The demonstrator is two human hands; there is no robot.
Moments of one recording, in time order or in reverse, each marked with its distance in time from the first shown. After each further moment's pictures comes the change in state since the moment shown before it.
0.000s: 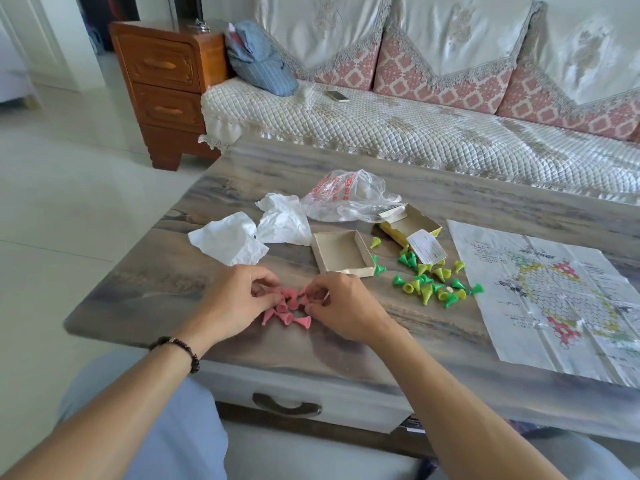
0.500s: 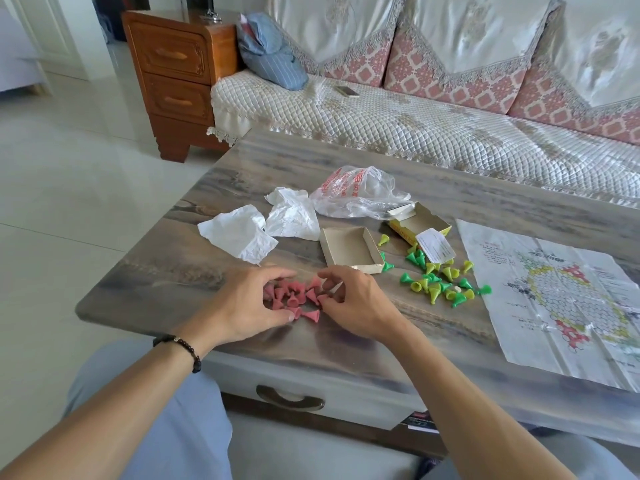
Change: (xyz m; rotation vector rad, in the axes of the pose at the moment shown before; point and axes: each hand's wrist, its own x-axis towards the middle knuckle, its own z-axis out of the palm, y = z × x) left_hand -0.012 -0.002 -0.001 0.030 -0.107 0.160; right_hand -0.004 0.008 0.001 0.103 0.009 0.022
